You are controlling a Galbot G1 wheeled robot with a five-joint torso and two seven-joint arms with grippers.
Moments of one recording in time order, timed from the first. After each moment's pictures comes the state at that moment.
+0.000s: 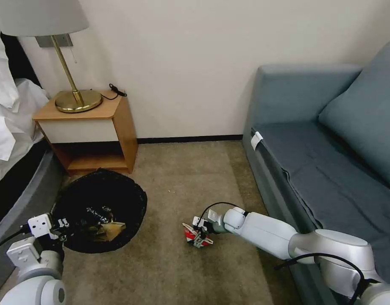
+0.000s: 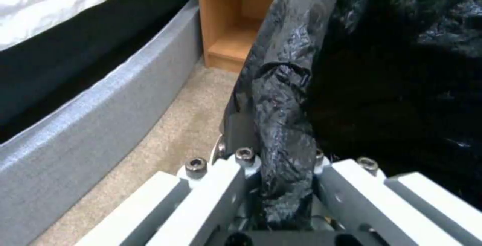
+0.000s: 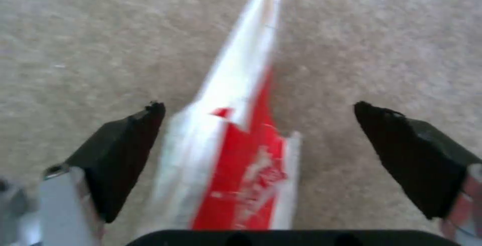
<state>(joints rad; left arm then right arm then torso) 1.55 -1.61 -0.96 -2.29 -0.19 0.56 -0.08 -0.30 1.27 -0.99 0.76 0.54 -0.04 -0.44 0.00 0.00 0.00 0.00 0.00</state>
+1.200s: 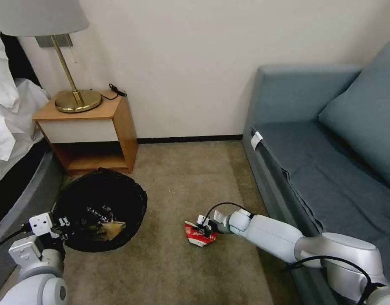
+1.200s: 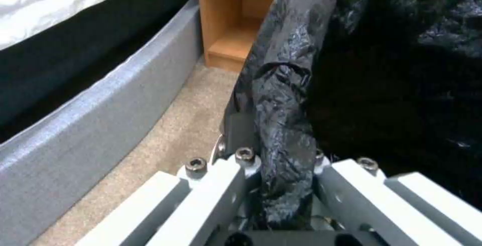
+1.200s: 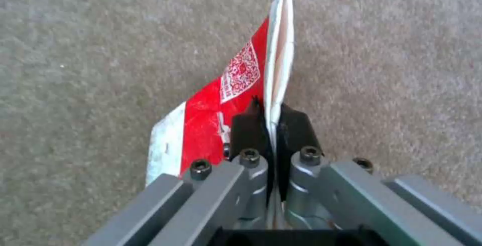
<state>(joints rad) 1.54 -1.61 -0.96 -2.28 -0.18 0.57 -0.08 -0.32 1.22 -0.99 0.81 0.56 0.04 -0.42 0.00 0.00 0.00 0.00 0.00</state>
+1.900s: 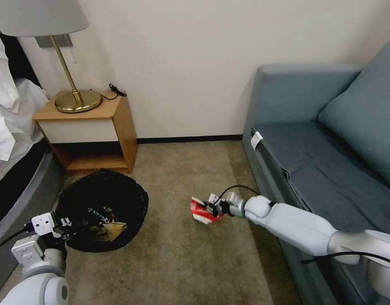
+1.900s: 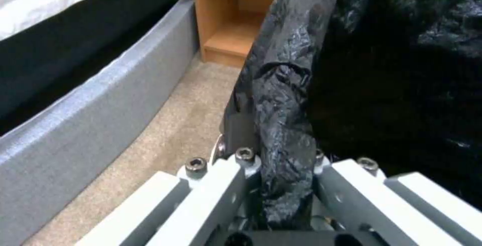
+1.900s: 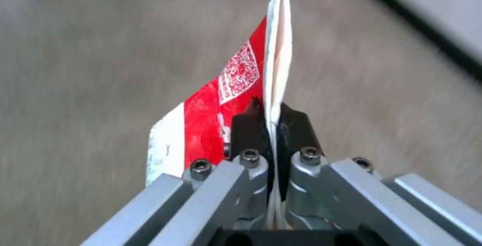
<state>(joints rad) 1.54 -1.61 -0.94 -2.28 -0.17 0.58 -0.08 -0.26 0.99 -0.80 1.14 0.65 0.07 -0.37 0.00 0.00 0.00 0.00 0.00</state>
